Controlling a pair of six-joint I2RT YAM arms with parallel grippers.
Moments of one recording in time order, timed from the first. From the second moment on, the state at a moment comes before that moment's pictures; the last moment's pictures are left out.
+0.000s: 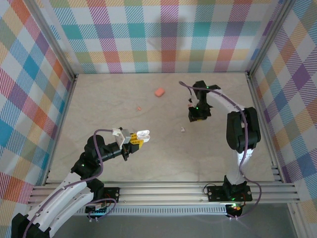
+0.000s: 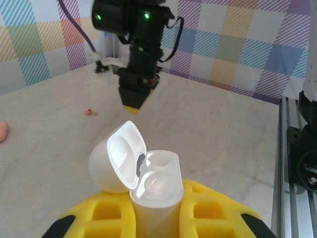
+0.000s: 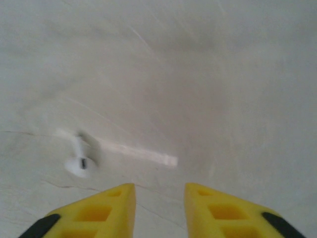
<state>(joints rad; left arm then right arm) -0.53 0.55 0.33 0.07 0.53 0.02 0.31 1.95 1.48 -1.03 -0.13 0.08</state>
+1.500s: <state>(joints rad) -0.53 0.49 0.36 -0.01 0.55 0.00 0.49 2.04 1.51 -0.92 -0.26 0.07</state>
